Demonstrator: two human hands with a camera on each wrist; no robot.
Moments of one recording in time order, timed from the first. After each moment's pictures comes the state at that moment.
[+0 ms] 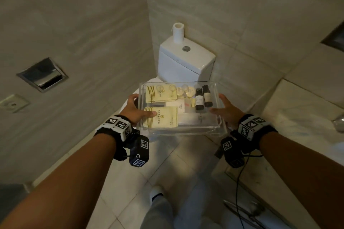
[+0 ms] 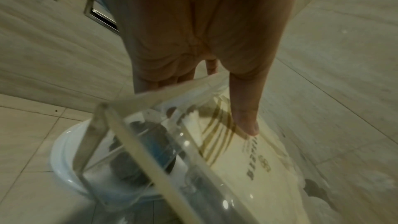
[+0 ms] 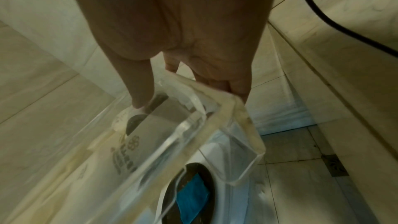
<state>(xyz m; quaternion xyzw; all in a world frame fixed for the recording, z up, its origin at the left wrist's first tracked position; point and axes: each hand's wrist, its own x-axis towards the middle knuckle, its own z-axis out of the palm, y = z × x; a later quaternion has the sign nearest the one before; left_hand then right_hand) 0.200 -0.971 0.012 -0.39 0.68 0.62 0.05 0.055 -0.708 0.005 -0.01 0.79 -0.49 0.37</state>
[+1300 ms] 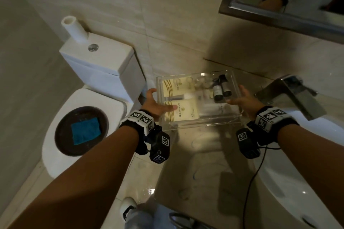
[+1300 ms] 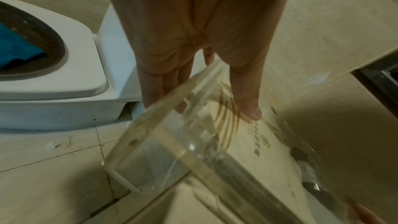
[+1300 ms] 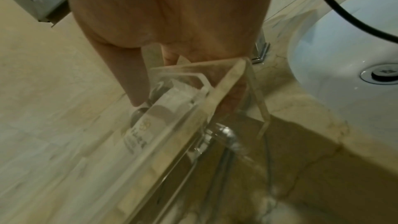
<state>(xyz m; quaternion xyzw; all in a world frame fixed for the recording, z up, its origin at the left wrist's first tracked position) -0.057 -0.691 -0.063 -0.26 0.74 0.58 0.21 -0.110 -0.390 -0.060 0.22 0.78 -0.53 0.26</state>
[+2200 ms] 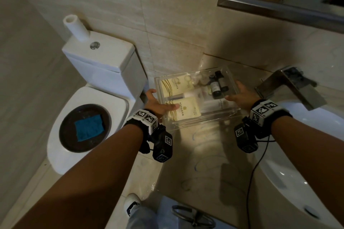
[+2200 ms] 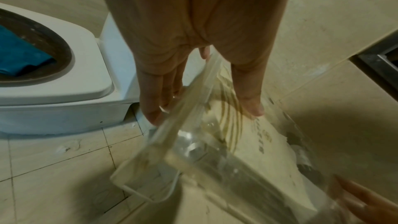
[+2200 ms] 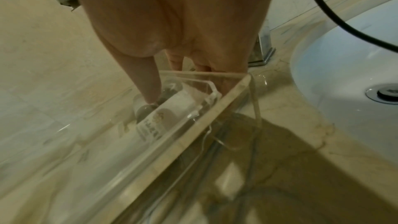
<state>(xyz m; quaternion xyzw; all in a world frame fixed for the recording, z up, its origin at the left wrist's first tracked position) -0.038 -0.683 -0.066 -0.30 0.71 0.59 0.23 -0.091 -0.410 -0.042 0.18 0.84 -0.45 0.25</state>
